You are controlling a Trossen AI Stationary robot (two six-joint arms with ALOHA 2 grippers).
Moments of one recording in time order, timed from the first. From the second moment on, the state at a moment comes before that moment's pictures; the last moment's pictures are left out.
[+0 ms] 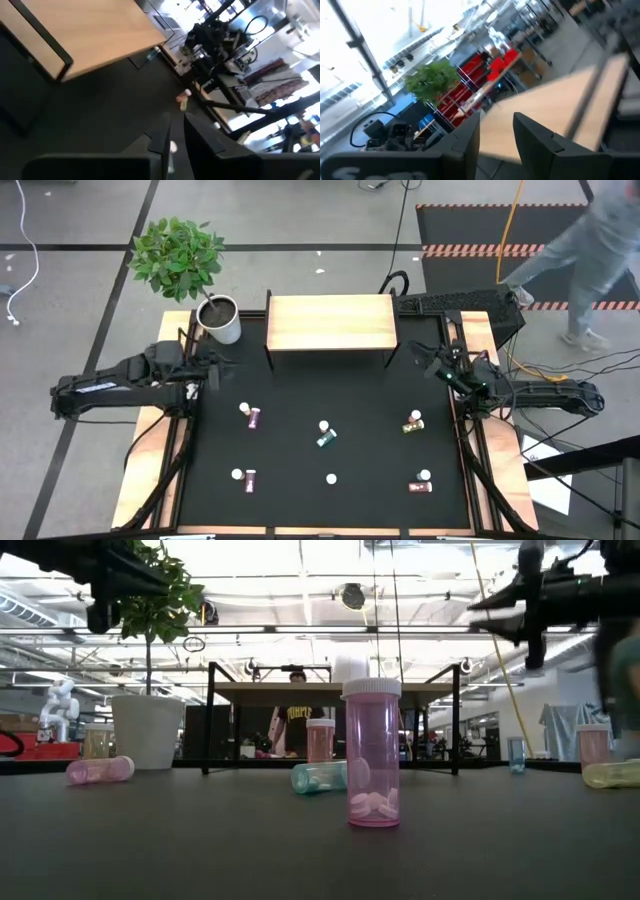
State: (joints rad) left arm 0.17 0.41 0.55 -0.38 -0.01 -0.80; right arm -0.11 0.37 0.09 0.44 0.56 0.71
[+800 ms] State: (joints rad) left arm -0.06 0.32 0.55 -0.09 -0.44 -0.32; right arm 0.28 0.54 0.15 0.60 0.77 0.74
